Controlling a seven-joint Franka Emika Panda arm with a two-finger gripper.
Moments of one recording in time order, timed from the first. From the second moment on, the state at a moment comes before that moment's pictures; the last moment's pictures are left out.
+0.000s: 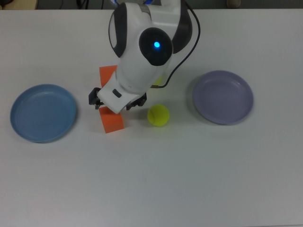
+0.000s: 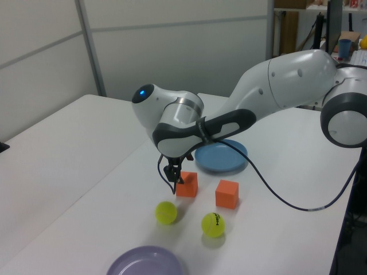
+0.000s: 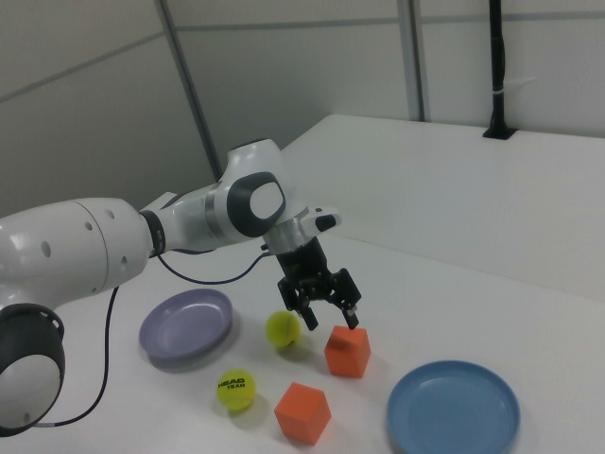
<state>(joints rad) 0.14 0.53 0.01 -1.45 -0.37 1.85 0.09</state>
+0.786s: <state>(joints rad) 0.14 0.62 0.01 -1.46 -0.47 1.94 0.12</state>
